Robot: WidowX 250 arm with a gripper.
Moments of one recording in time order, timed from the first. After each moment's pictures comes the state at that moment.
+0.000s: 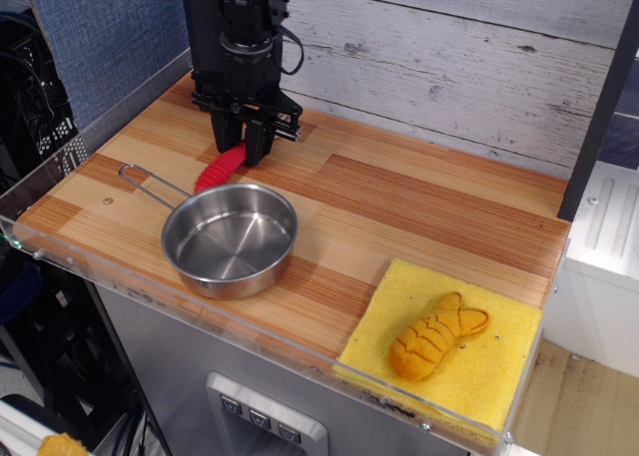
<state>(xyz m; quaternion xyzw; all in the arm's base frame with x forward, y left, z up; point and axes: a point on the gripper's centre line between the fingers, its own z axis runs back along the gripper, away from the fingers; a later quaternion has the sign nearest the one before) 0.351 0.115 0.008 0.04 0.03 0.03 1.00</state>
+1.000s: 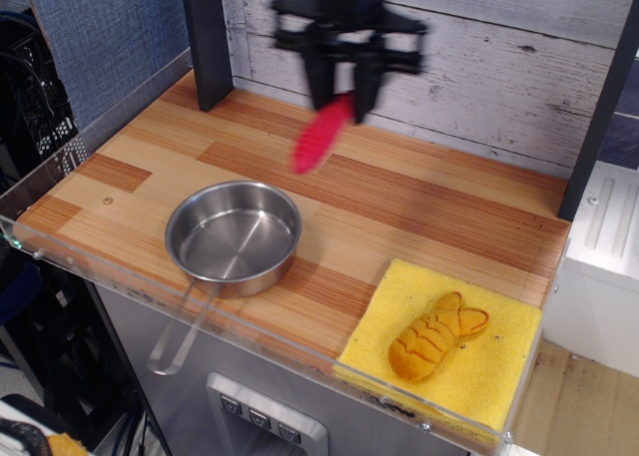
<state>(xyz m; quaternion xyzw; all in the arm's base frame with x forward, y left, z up) 0.326 -0.017 0.121 -0.01 0.01 0.01 1.00</state>
